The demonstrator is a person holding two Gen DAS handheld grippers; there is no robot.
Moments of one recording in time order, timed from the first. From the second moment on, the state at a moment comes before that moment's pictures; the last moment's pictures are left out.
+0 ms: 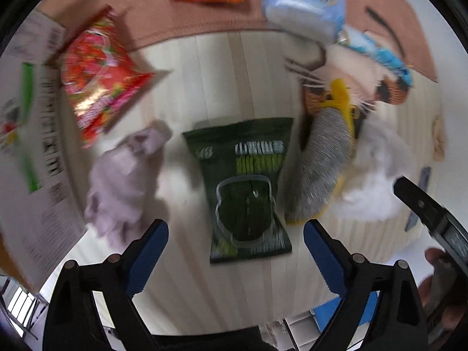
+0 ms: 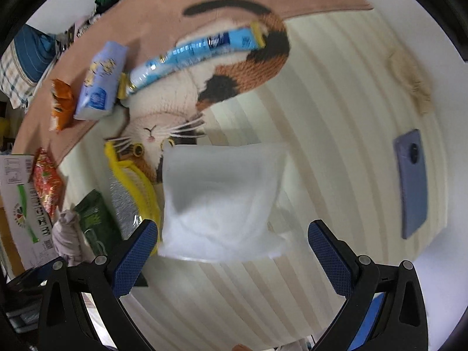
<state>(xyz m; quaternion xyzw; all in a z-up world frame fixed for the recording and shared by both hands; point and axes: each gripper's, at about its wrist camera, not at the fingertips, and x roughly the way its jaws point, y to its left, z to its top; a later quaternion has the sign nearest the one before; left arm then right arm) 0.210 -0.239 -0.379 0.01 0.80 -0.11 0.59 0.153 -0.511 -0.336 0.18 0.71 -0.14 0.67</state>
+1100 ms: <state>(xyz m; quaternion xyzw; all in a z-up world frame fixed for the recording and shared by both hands) 0.184 -0.059 -0.174 -0.01 0.67 -0.09 0.74 0.146 -0.287 -0.184 0.17 0.66 0.06 0.73</state>
